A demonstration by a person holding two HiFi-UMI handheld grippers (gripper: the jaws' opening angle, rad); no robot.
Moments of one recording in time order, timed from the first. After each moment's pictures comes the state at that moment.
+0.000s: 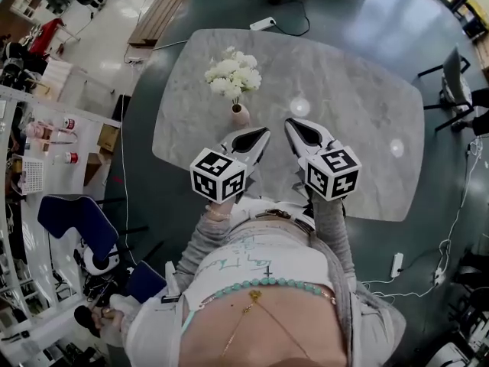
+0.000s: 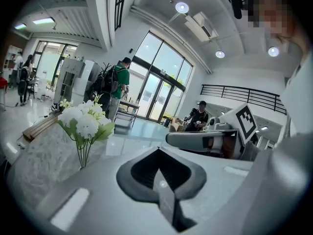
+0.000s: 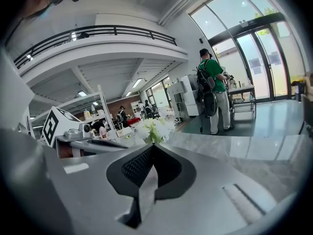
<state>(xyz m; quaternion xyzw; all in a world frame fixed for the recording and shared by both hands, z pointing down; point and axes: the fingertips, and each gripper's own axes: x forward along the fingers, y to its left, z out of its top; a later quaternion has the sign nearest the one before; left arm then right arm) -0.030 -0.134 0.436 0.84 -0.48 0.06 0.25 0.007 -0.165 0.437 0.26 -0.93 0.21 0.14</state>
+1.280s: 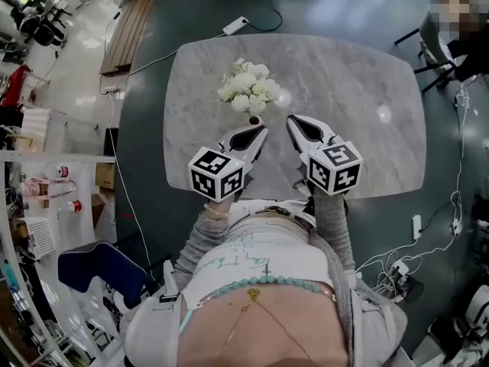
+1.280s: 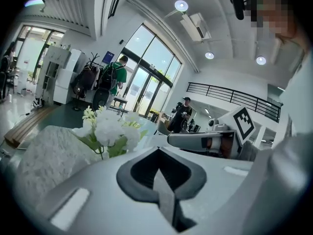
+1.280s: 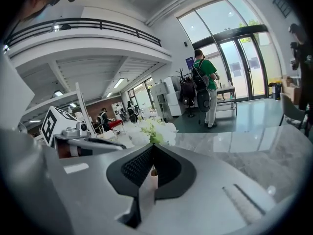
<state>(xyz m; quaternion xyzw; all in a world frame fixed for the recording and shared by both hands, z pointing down) -0.125 -0.158 0.449 0.88 -0.38 0.07 0.26 -0.072 -0.183 0.454 0.37 -0.89 0.23 0.14</state>
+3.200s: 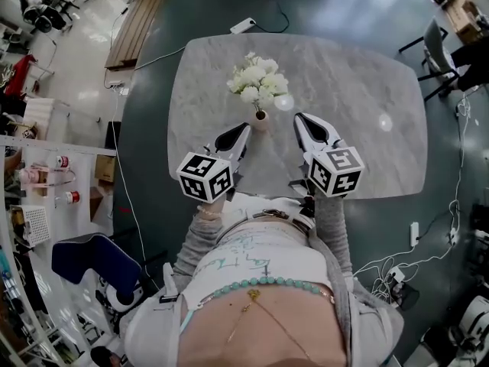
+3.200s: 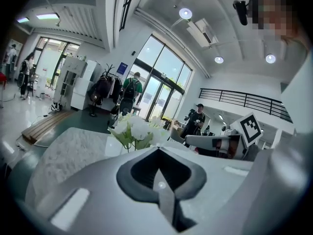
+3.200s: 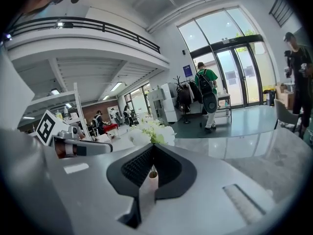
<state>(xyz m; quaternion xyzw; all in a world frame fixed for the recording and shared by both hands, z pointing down) -0.181 -0.137 0.447 0.85 -0.46 0.04 0.25 -0.068 -0.171 0.445 0.40 -0.88 0.20 0.12</state>
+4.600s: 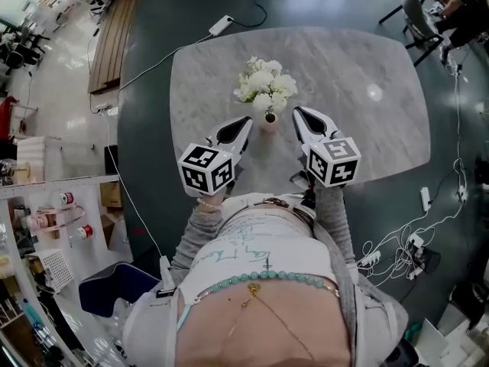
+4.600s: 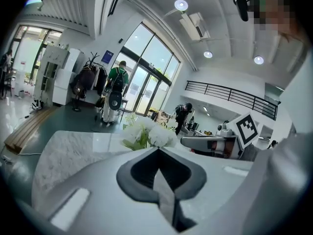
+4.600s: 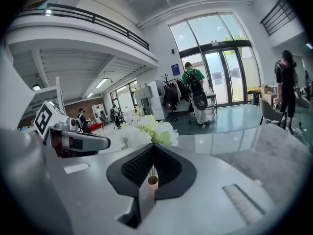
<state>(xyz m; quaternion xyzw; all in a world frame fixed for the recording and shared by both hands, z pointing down) -0.217 -0.178 0.461 0.89 -0.37 0.09 0.25 -0.106 -0.193 0.470 0.48 -0.84 0.21 0.13</state>
